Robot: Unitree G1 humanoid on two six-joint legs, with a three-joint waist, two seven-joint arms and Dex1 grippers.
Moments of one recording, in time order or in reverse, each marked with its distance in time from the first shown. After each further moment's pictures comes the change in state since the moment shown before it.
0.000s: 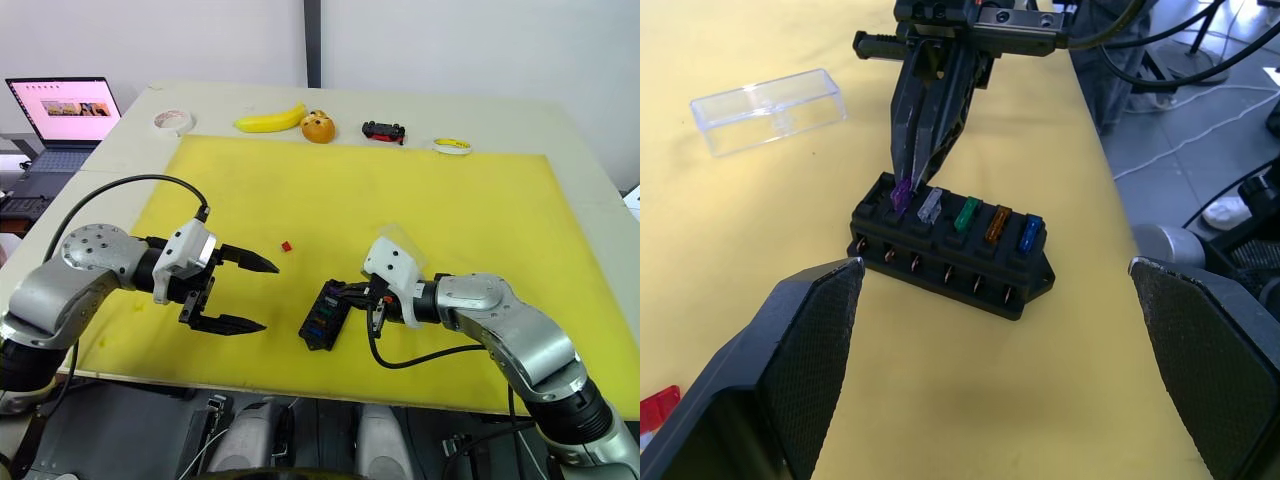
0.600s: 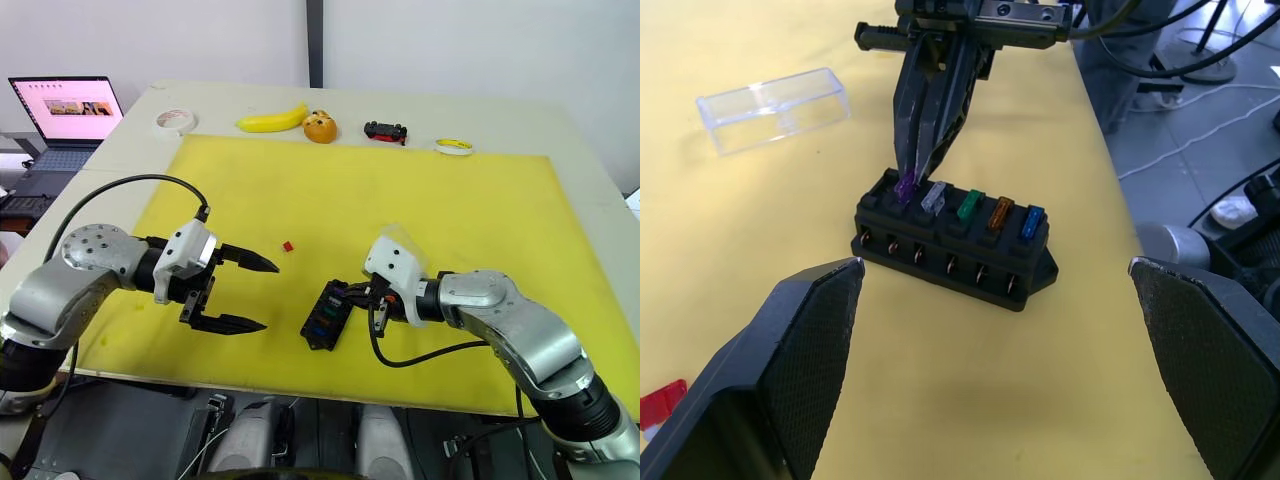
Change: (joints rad) left arm -0.001 -0.010 -0.001 0.001 0.012 -0.009 0.001; right arm -0.031 -0.038 0.002 -0.012 0.009 0.051 0.005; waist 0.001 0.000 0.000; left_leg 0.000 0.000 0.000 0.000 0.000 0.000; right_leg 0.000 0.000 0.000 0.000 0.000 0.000
